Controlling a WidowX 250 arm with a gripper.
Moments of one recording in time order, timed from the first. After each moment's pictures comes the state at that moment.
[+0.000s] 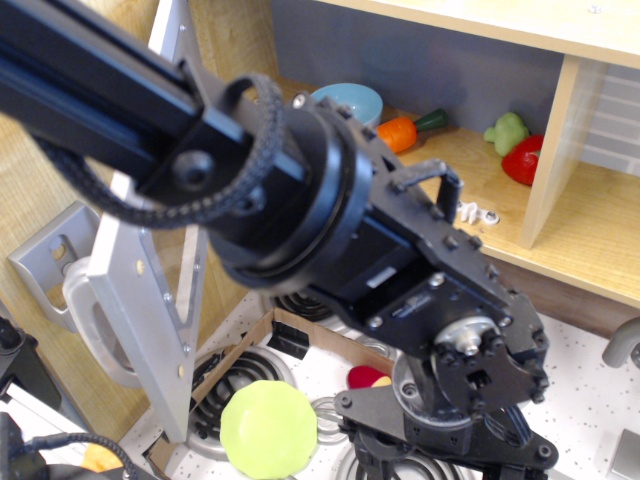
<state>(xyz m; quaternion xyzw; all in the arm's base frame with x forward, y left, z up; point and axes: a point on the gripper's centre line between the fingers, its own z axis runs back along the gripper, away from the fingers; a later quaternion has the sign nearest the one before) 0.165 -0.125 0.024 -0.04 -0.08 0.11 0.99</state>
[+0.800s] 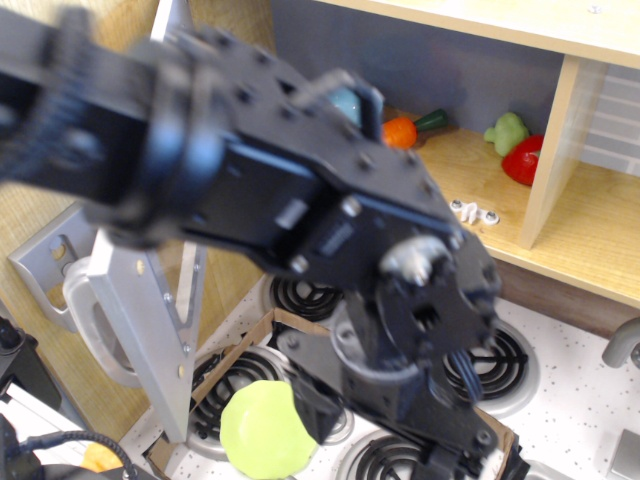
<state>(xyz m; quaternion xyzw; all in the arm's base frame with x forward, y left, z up) 0.150 -0.091 0.063 0.01 -0.06 0.00 1.00</state>
